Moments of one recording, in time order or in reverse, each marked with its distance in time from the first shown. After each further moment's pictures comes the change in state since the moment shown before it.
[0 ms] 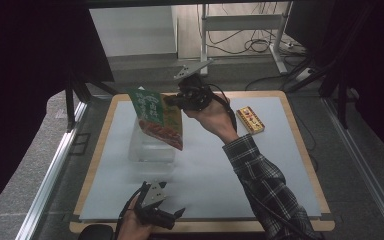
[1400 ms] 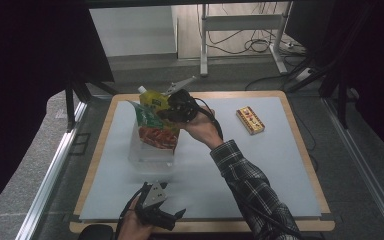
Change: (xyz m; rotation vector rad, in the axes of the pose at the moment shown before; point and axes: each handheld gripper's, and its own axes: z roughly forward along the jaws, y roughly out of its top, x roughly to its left) left arm -0.001 0.000 0.001 0.013 -0.007 0.010; right arm -0.005 -0.037 0.065 0.063 0.039 0.029
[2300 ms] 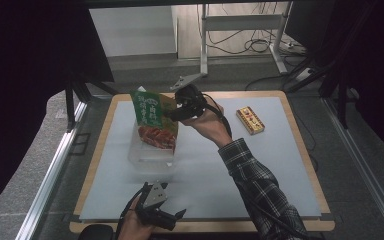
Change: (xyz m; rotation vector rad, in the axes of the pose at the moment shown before) left arm -0.001 0.000 0.002 0.000 -0.003 -0.003; right arm -0.007 0.004 -0.024 -0.022 -0.122 -0.029
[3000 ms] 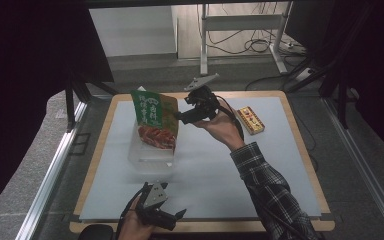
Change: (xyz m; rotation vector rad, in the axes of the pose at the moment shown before) left arm 0.000 0.000 0.000 0.005 0.004 0.007; right arm -0.015 -0.021 -0.020 0.007 -0.017 0.037
